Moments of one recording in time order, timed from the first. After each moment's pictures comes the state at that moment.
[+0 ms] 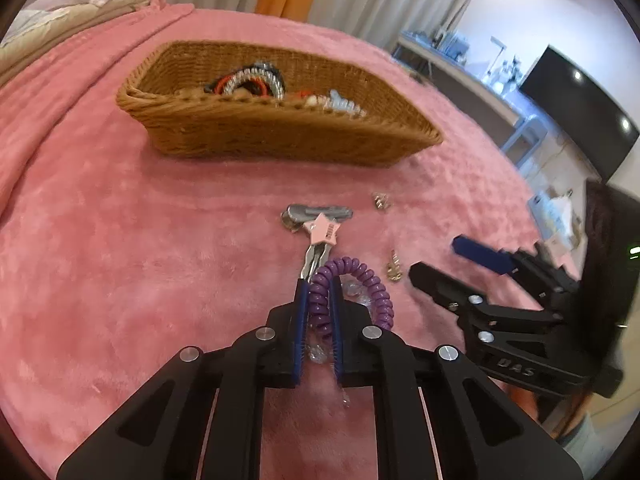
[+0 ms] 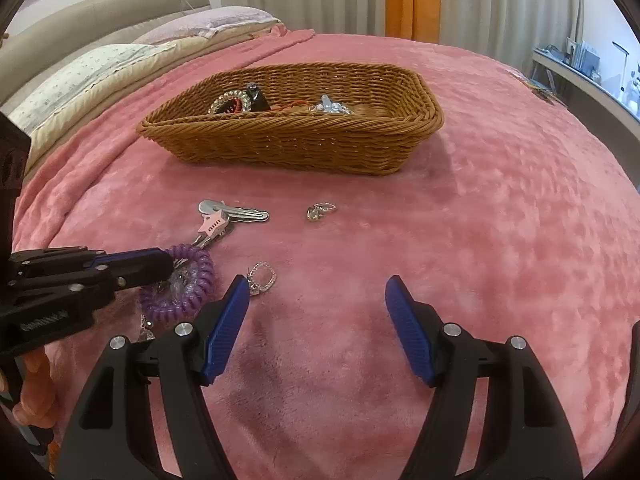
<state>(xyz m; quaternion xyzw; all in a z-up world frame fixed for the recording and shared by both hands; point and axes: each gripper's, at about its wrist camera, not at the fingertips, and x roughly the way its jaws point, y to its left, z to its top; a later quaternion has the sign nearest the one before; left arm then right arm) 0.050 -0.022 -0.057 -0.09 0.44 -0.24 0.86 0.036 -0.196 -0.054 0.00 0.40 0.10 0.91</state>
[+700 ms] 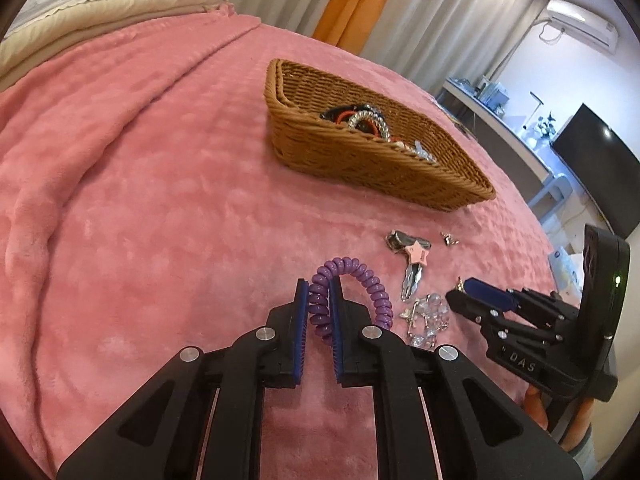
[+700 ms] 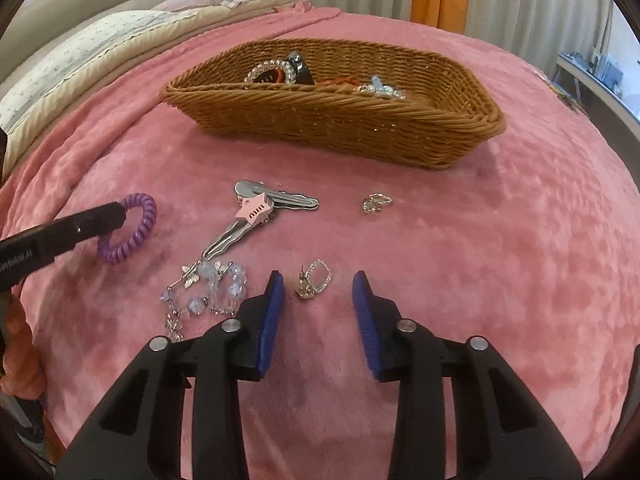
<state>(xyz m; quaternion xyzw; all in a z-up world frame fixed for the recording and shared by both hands) 0.043 0.048 -0.059 -0.14 0.41 -0.16 0.88 0.051 -0.155 -0.062 -0.04 0.43 0.12 0.89</state>
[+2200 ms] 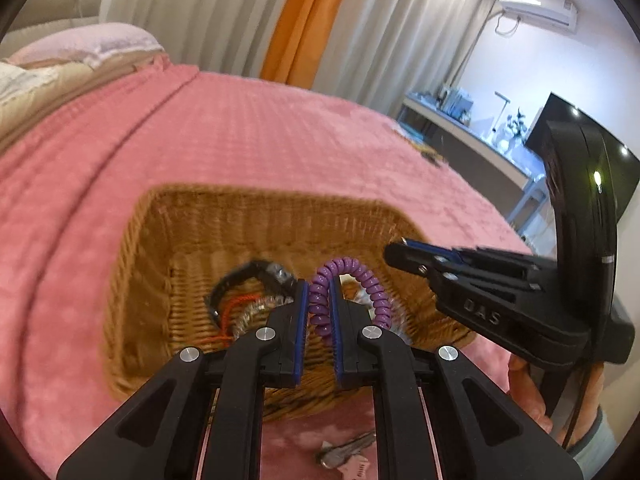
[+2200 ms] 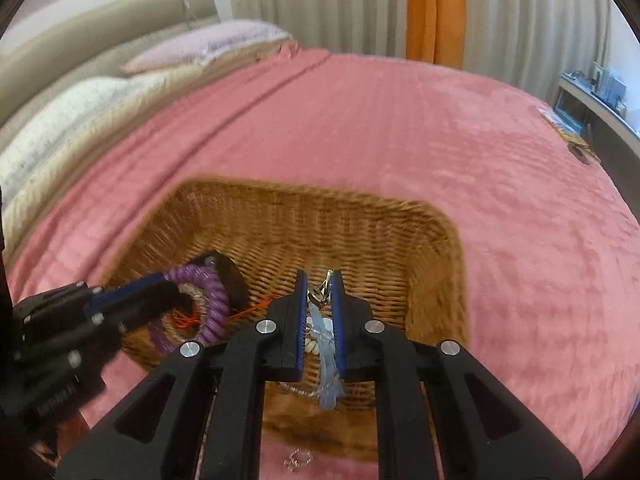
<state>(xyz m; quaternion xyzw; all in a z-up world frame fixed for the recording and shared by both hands) 0.172 -0.030 -0.002 -0.10 0.35 -0.22 0.91 0.218 -0.179 0.012 -0.02 0.40 0.13 0.91</state>
